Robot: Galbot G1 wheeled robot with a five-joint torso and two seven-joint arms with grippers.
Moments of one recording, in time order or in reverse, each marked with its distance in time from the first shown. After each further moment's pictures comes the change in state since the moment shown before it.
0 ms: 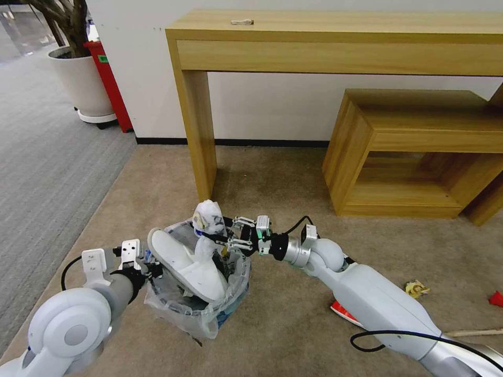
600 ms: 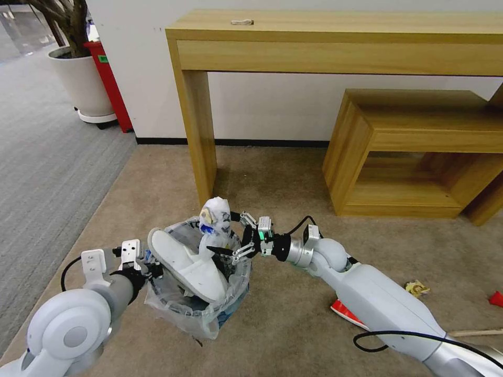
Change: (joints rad) left arm 0.003 -0.002 -0.003 -0.007 0.000 0.000 0.000; right arm 0.000 -0.019 0.014 0.016 -0.054 -0.036 -0.019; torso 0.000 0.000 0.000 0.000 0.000
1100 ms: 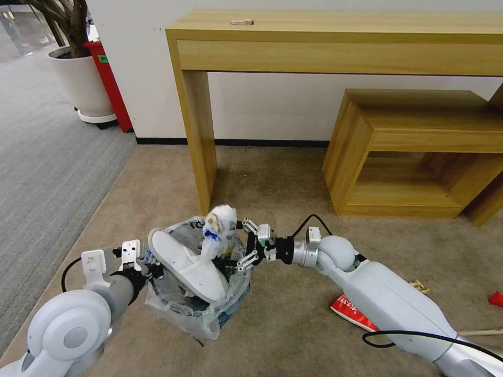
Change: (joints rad) left arm 0.007 -0.006 -0.004 -0.004 0.002 0.001 -0.001; right arm -0.005 -0.033 0.000 0.021 -0.117 -0.042 -0.035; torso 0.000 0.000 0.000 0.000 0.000
